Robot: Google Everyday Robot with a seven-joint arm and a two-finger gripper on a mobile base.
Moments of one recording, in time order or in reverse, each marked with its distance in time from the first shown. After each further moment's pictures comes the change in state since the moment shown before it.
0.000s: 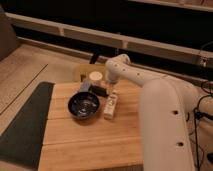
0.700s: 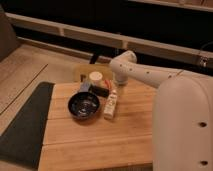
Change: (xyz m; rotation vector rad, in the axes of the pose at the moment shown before) arm 0.047 0.052 -0.065 -0.089 0.191 -0.030
